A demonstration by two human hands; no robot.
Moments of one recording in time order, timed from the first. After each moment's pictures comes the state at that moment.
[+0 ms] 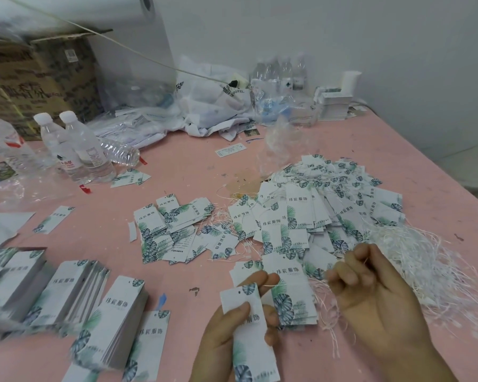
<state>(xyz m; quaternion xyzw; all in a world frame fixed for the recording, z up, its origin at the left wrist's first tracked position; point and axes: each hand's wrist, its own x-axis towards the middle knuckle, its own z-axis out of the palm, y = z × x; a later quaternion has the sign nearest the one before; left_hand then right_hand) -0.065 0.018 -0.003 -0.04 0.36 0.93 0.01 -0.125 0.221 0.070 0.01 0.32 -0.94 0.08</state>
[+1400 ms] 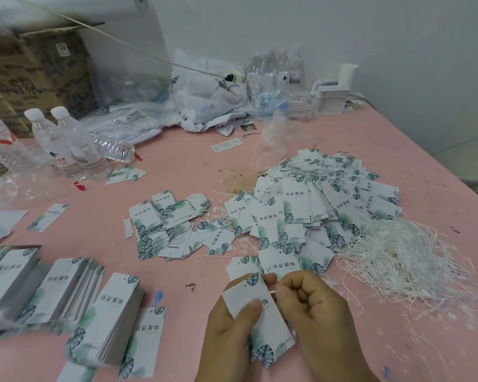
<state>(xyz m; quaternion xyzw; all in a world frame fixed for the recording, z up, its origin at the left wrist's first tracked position) -0.053 0.044 0.020 -0.08 0.48 0.87 -0.04 -0.079 0.171 0.063 -0.10 0.72 -0.68 0.02</state>
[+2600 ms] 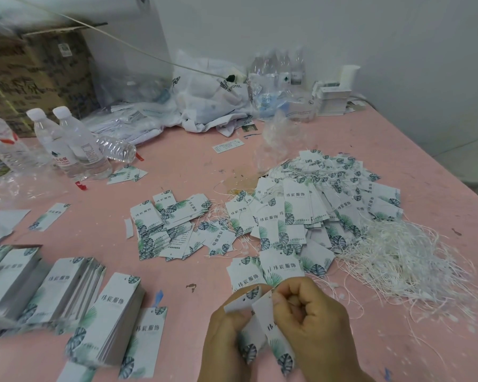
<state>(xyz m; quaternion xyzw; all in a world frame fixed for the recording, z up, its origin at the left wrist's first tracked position) -0.050 0.043 0.022 -0.12 0.48 0.87 0.00 -0.082 0.166 0.046 -0.16 0.83 -0.51 -0.17</state>
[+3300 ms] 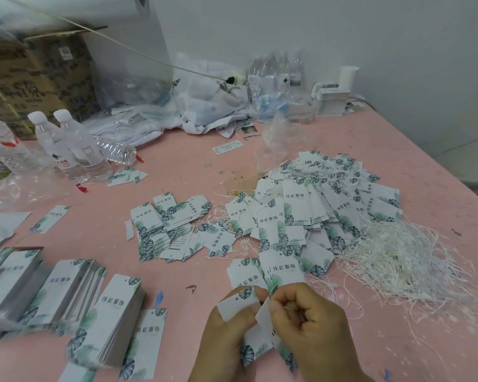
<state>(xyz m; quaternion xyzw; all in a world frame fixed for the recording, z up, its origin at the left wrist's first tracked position) -0.057 0.037 0.028 -0.11 0.45 0.88 0.03 -0.080 0.168 0.048 -0.18 0.80 -0.56 -0.15</state>
